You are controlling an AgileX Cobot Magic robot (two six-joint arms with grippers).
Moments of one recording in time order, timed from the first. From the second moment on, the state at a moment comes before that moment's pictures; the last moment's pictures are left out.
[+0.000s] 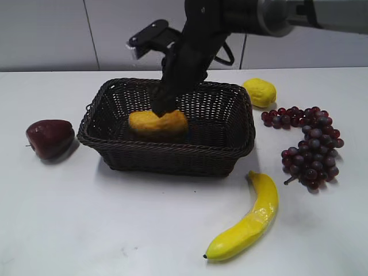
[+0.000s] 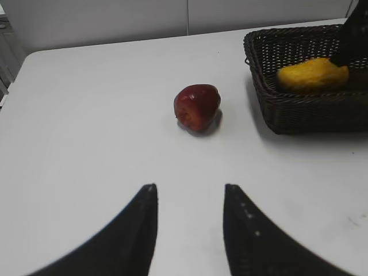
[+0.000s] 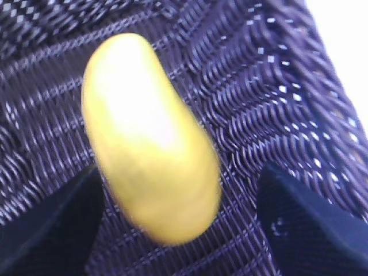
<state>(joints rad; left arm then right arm) -0.06 -0.01 -0.51 -0.16 1.05 0.23 0.62 2.19 -1.80 0.09 0.77 -0.38</state>
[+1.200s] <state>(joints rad) -0.06 -0.01 -0.51 -0.16 1.05 0.23 0.07 1.47 -1.24 0.02 1.21 0.01</state>
